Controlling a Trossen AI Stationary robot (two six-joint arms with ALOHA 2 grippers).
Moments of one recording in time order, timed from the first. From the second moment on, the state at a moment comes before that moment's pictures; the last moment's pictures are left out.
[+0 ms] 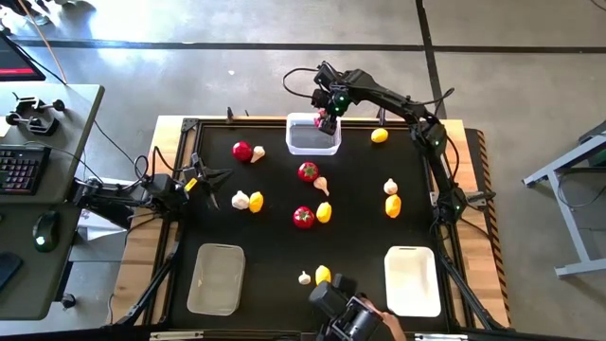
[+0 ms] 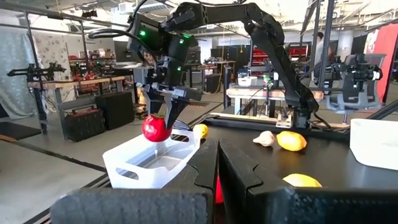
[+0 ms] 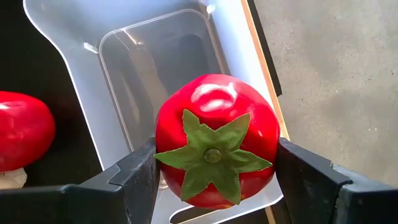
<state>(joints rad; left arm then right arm) -0.09 0.01 0.02 0.13 -0.53 0.10 -0.68 2.23 2.11 -1.09 -0.08 -0.37</state>
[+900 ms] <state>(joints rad) -0.09 0.01 0.02 0.13 -0.53 0.10 -0.71 2.26 2.11 -1.07 -0.07 -0.39</state>
